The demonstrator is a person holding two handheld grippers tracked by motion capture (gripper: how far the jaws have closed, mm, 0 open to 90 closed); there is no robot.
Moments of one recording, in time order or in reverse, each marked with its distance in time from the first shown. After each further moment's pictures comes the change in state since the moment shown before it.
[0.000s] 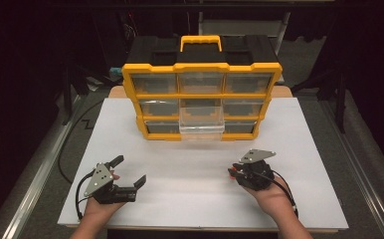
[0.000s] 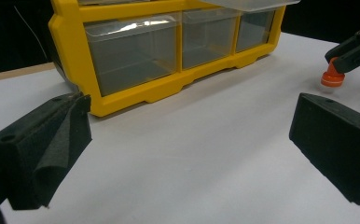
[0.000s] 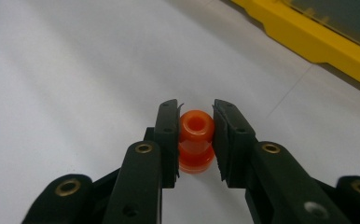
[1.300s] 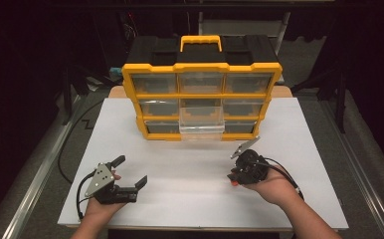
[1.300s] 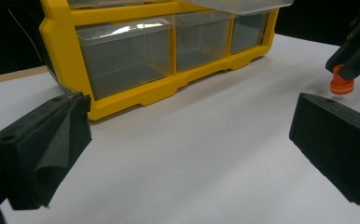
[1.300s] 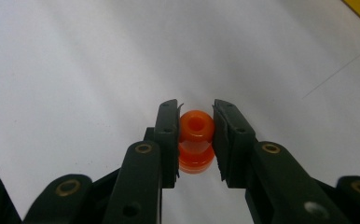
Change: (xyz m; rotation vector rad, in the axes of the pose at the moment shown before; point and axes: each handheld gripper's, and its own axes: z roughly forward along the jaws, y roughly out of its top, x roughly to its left) left arm -0.002 0.000 0.001 -0.009 -0.016 0.002; right arm -0.007 0.031 0.002 0.298 0.157 -0.087
